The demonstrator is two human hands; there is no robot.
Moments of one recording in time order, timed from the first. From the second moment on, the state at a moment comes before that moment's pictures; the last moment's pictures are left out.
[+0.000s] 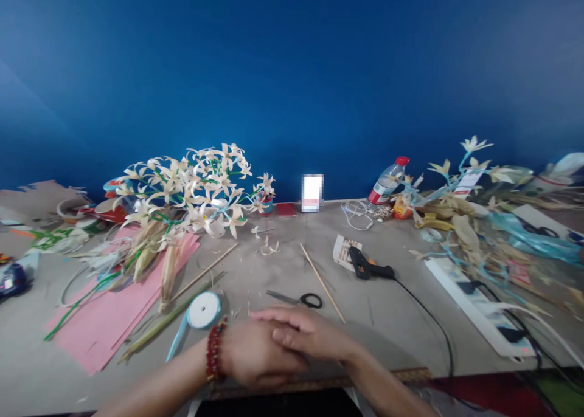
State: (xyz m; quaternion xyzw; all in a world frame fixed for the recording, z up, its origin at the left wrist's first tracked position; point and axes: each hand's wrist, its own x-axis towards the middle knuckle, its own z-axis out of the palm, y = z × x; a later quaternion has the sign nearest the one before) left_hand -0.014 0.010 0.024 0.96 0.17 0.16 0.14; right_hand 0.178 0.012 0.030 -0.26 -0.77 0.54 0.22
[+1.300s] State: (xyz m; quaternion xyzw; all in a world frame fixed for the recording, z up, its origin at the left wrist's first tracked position) left_hand -0.044 -0.011 -0.006 0.84 0.46 0.29 0.07; right_hand 0.245 0.124 0.002 -0.60 -0.80 0.02 -0.09
